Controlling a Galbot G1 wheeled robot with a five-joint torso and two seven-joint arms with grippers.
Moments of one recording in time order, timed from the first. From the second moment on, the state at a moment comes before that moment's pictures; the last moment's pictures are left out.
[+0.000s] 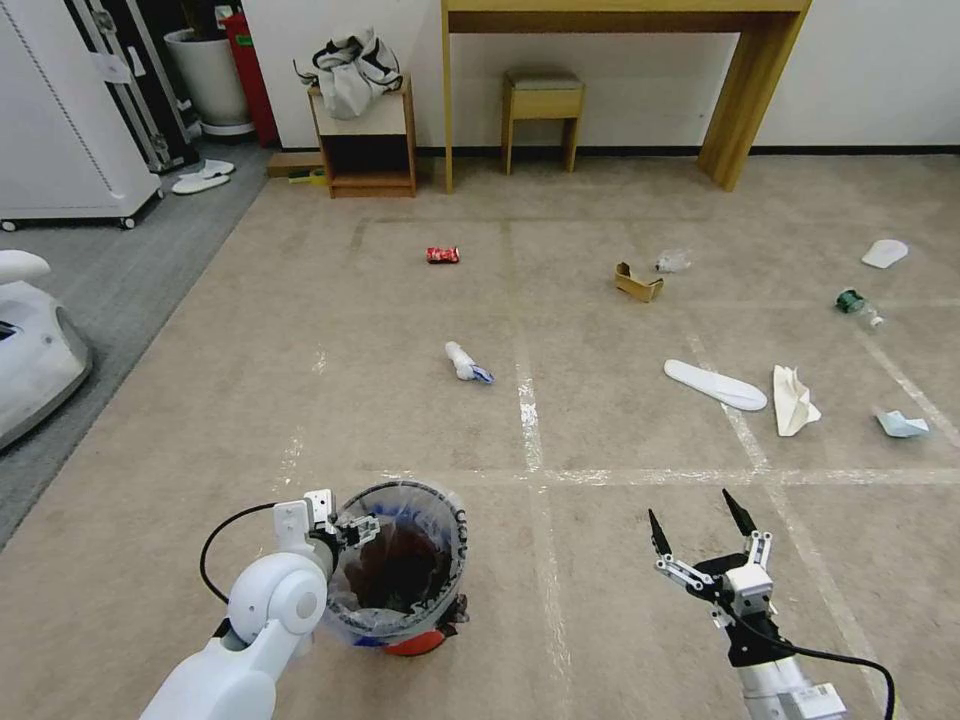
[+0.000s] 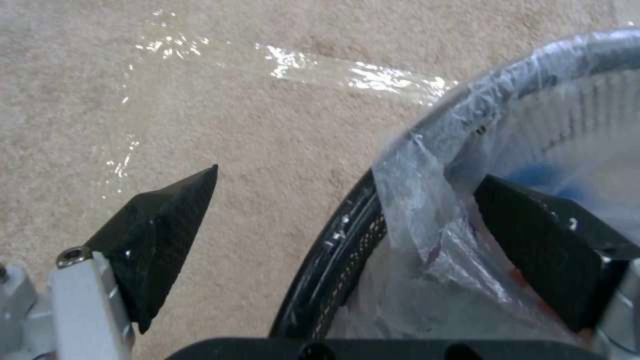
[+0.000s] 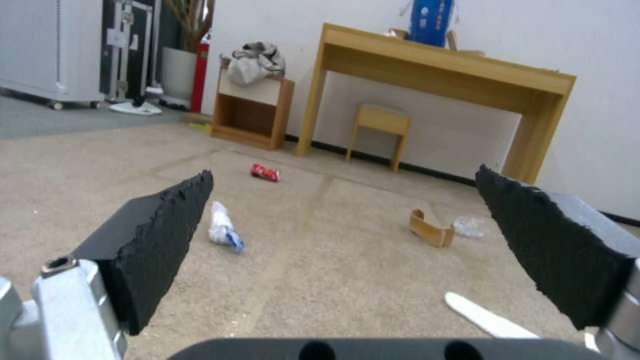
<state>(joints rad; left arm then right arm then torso) 1.23 -1.13 -0.29 -1.88 -0.86 0.73 -0.60 -1.67 1.48 0.79 1.86 0.09 0.57 -0.36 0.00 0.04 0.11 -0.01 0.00</state>
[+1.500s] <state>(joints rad) 1.23 -1.14 -0.26 -1.81 -0.87 0.74 -0.59 -1.66 1.48 0.79 1.84 0.09 0.58 -0.36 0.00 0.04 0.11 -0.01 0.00</state>
